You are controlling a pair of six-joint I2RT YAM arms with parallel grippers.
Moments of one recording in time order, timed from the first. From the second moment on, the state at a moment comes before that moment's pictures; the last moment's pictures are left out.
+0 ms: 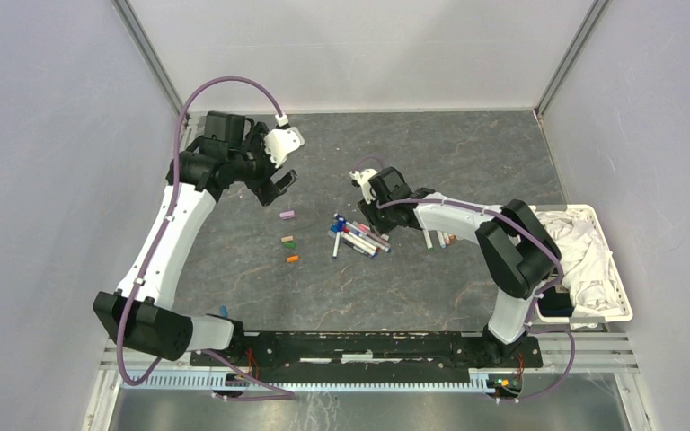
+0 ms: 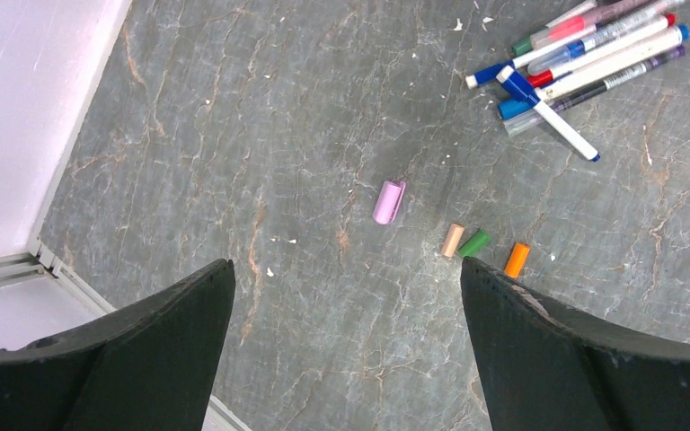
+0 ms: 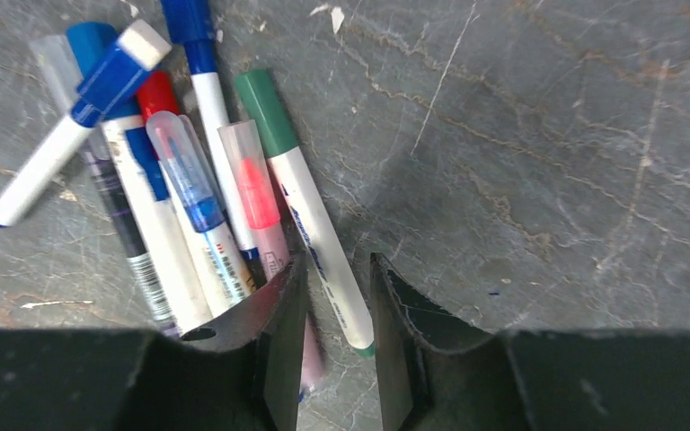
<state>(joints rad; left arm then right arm) -0.25 1.33 1.45 -0.90 0.31 0.75 0.68 1.81 1.12 -0.26 -0.02 -0.01</state>
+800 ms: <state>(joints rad) -0.25 1.36 1.43 -0.94 0.37 0.74 0.65 1.89 1.16 -0.23 -0.03 -0.01</state>
